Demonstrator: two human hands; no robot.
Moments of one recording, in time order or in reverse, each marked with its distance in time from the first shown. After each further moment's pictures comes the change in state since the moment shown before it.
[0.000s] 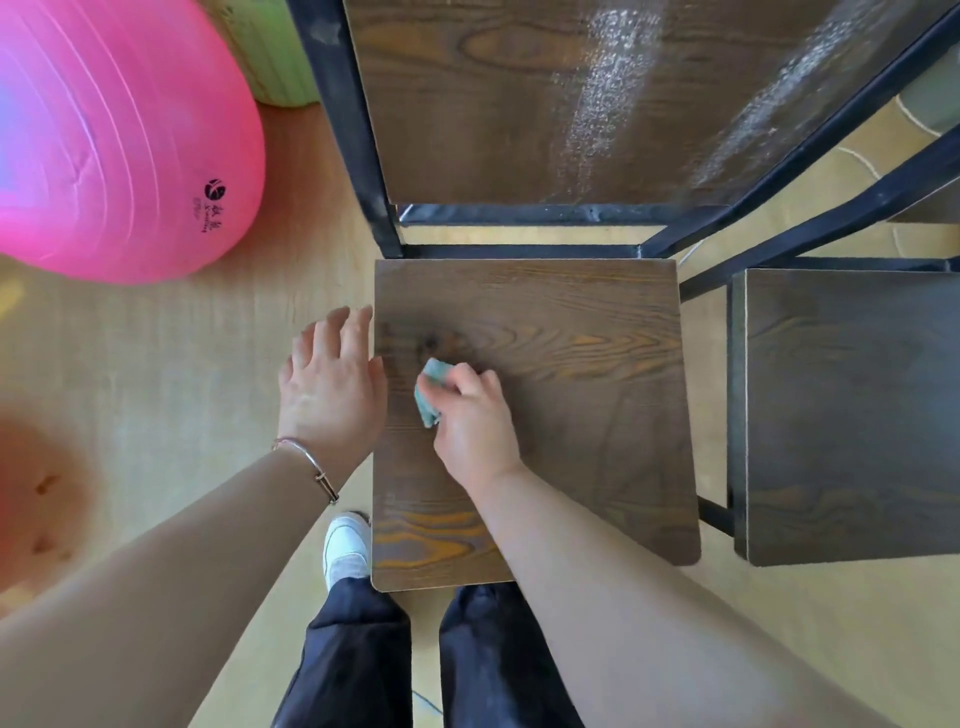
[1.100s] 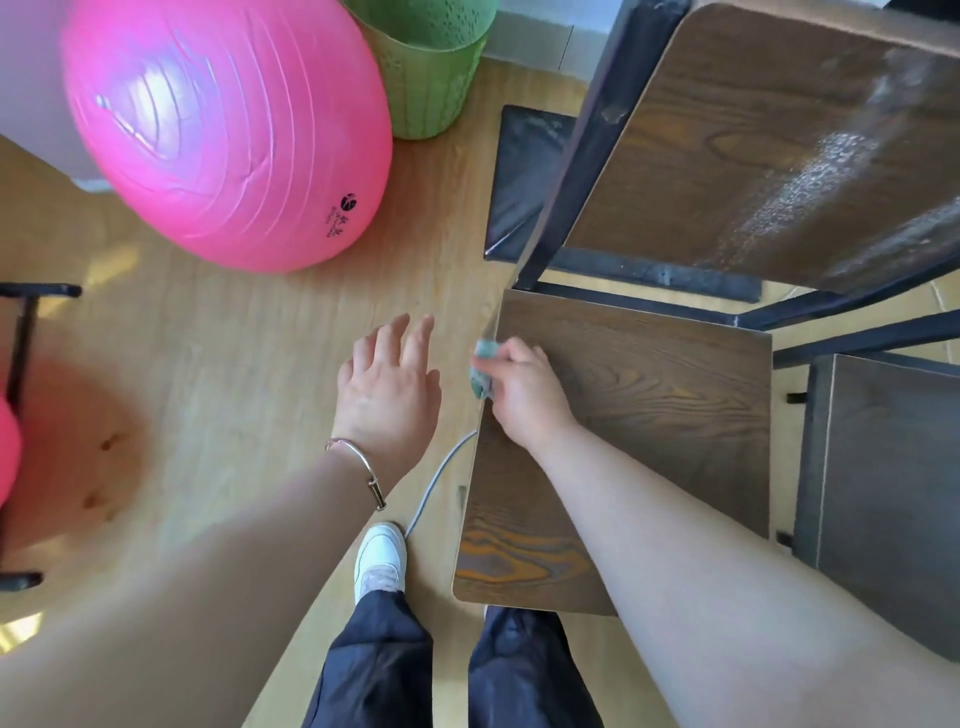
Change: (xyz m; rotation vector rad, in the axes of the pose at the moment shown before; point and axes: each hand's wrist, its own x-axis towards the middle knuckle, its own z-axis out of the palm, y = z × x) left_hand -0.014 -0.069 -0.038 -0.024 0.044 -0.032; right_hand 0.071 -0.051 0.015 0.065 -0.136 -0.014
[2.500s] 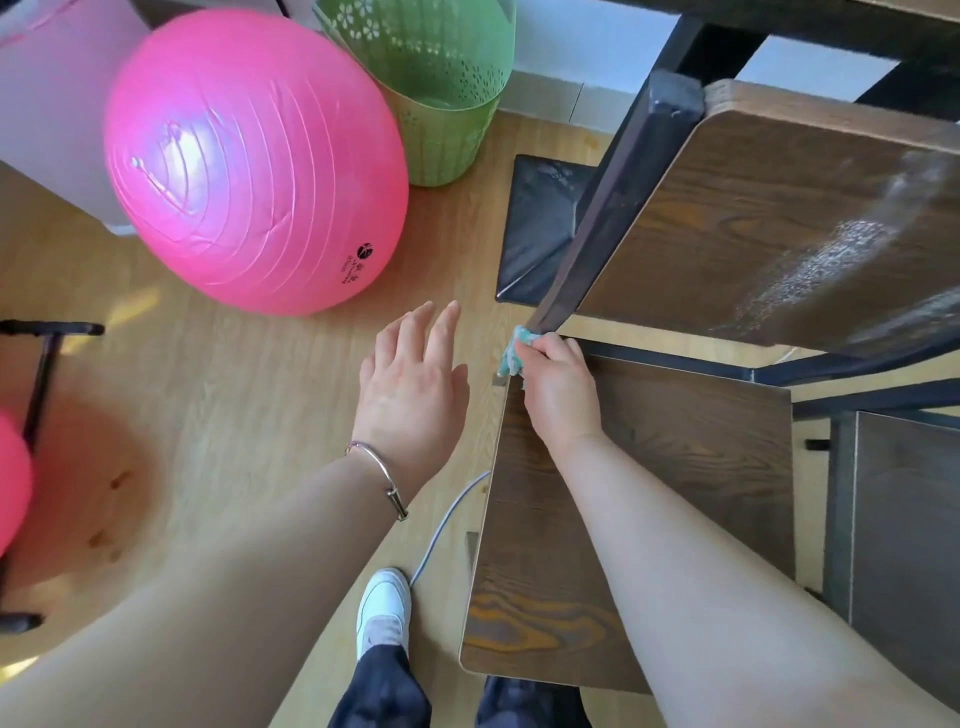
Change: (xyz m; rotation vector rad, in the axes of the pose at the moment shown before) left_hand 0.043 0.019 -0.035 -0.093 0.135 0.045; right_hand 0.051 0.000 -0.033 -0.145 0.280 -0.083
